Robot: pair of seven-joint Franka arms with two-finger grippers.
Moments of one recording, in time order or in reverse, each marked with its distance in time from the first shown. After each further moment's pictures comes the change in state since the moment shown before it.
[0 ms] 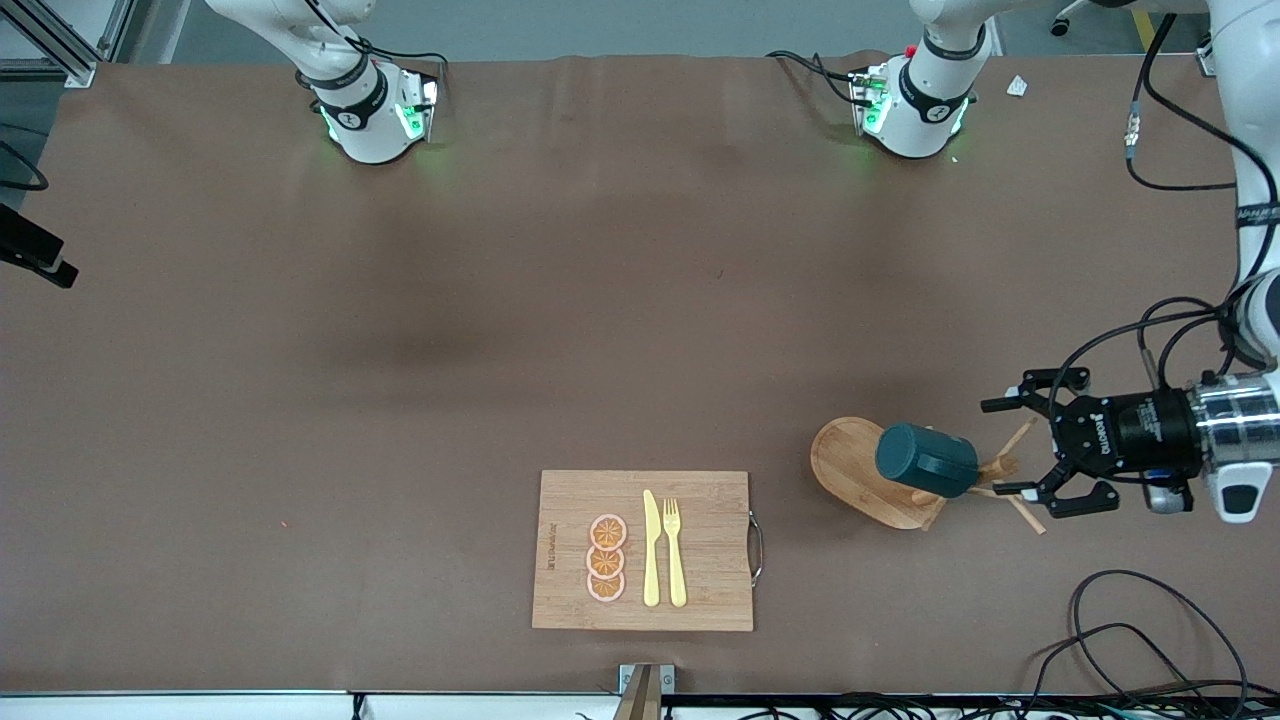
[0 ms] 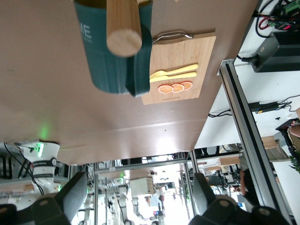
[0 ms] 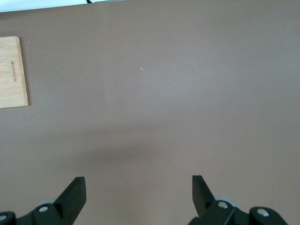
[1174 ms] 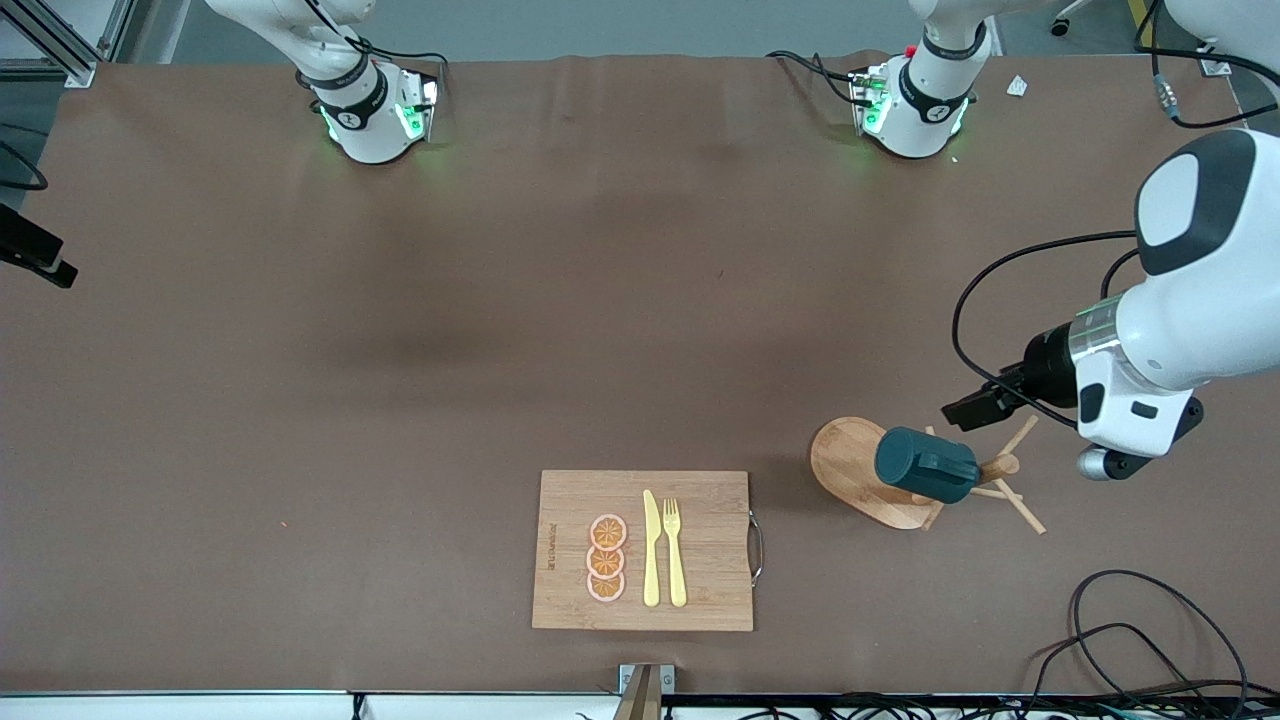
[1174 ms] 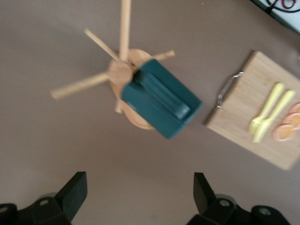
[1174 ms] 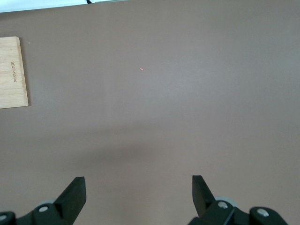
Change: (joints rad) left arm -0.093 -0.124 -0.204 -0.003 0.924 -0.047 0.514; right arm 0.000 0.000 0.000 0.001 0.000 0.000 0.000
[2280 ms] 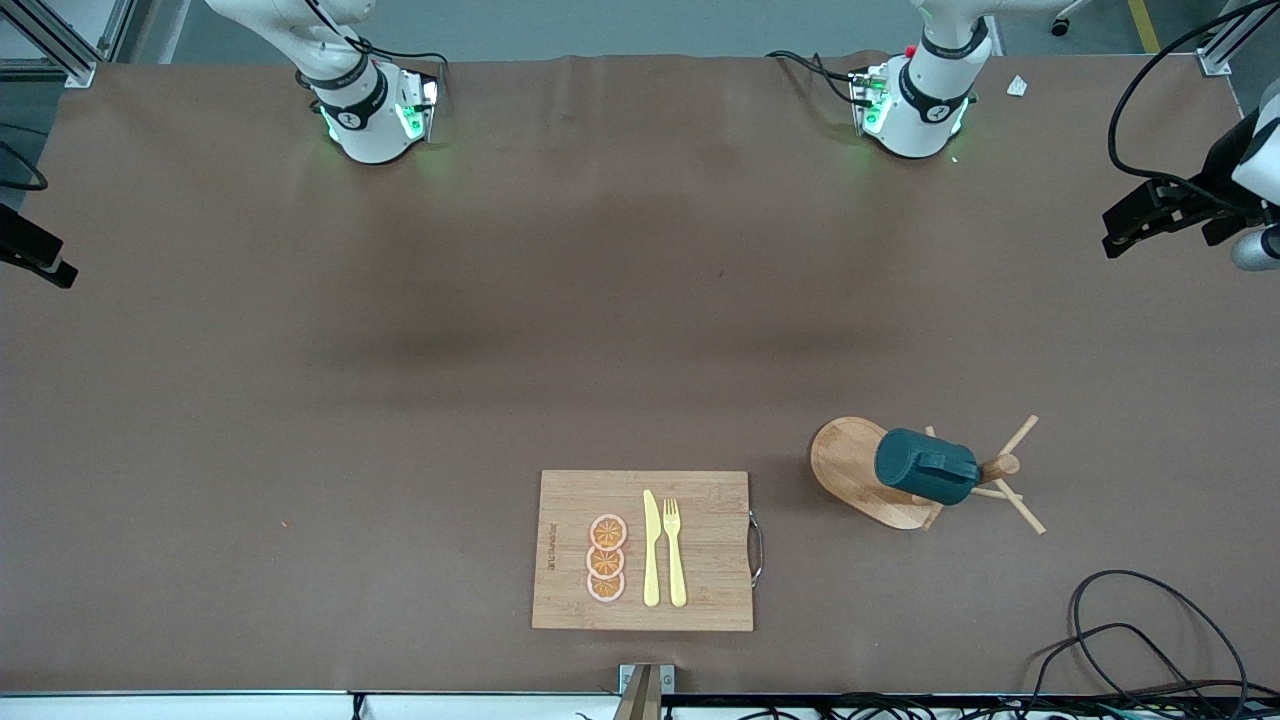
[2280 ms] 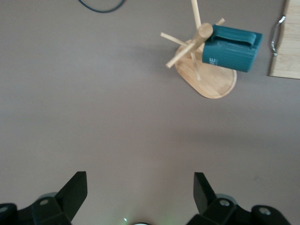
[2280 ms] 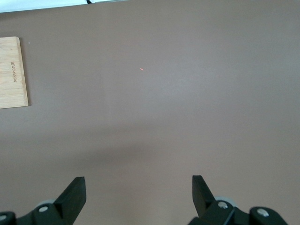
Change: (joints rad) left arm -0.179 -0.415 0.394 -0.201 -0.047 -0.186 0.523; right arm 0.000 0.001 0.000 0.001 0.000 0.000 0.000
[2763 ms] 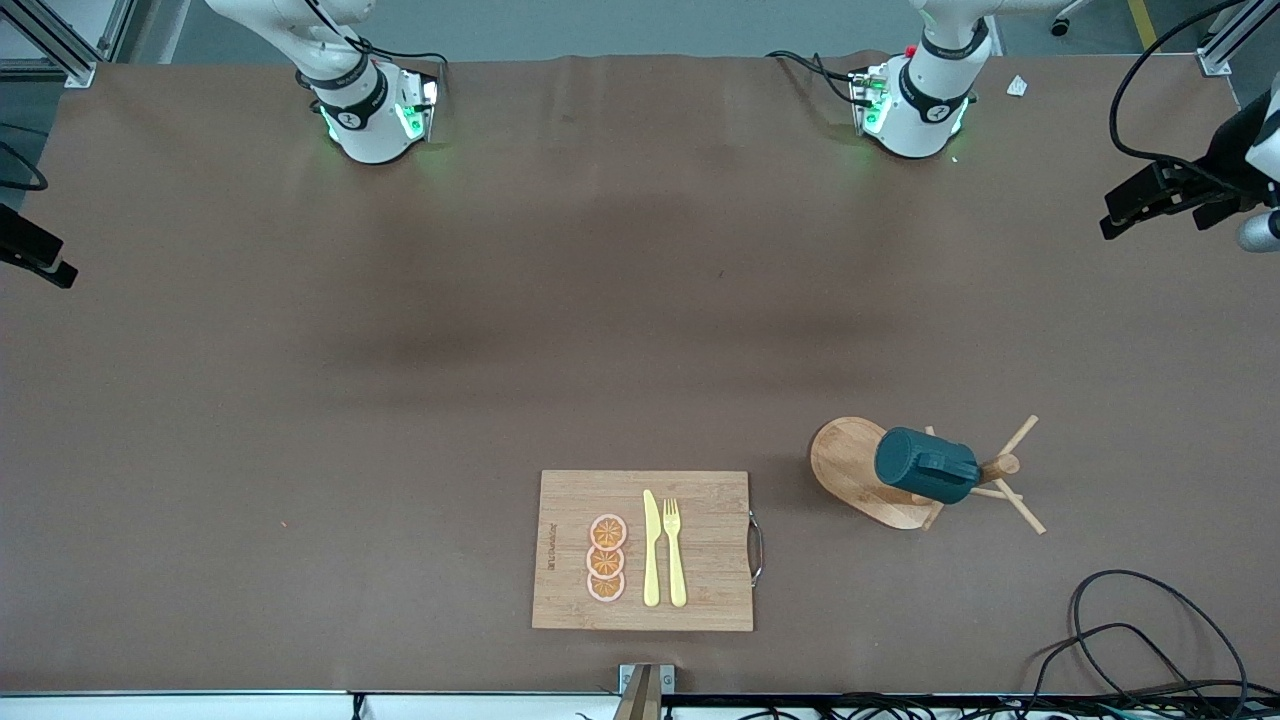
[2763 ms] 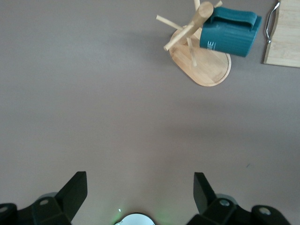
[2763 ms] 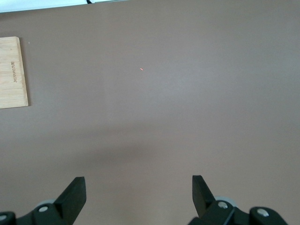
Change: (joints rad) left arm 0.027 -0.065 -0.002 -0.091 -0.036 0.000 0.030; right arm 0.000 0.000 0.000 0.000 0.000 0.000 0.000
